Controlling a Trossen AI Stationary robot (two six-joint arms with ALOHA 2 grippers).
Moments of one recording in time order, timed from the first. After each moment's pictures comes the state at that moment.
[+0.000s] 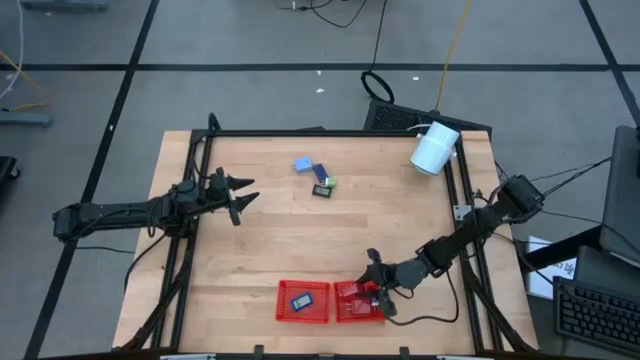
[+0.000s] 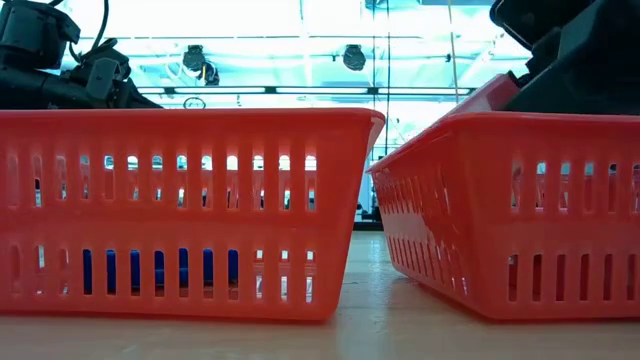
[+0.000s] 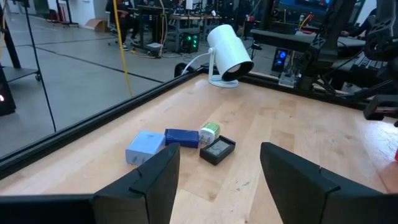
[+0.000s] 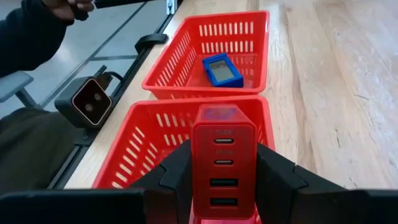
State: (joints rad) left arm 0.21 0.35 0.02 0.24 -0.17 -0.13; right arm 0.58 1.66 0.57 0.67 0.23 0.36
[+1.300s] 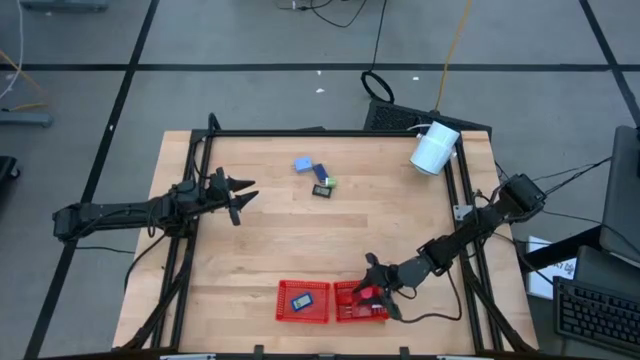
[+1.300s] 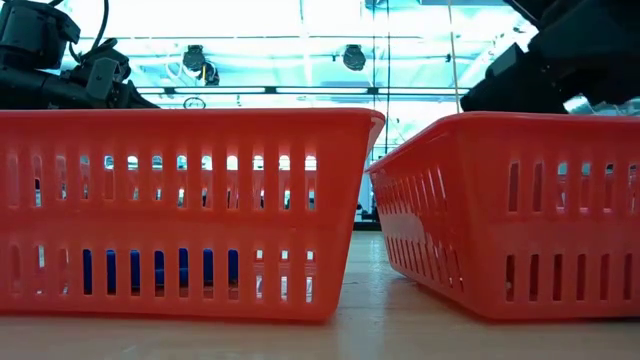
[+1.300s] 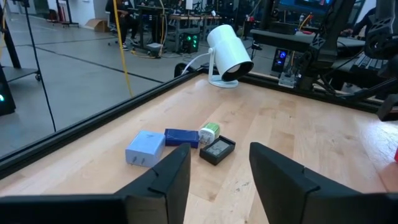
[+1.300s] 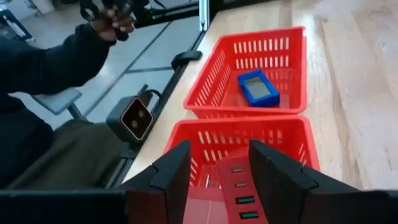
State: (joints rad) left arm 0.21 0.35 0.02 0.24 -0.17 -0.13; right arm 0.58 1.64 0.56 0.74 0.13 0.39
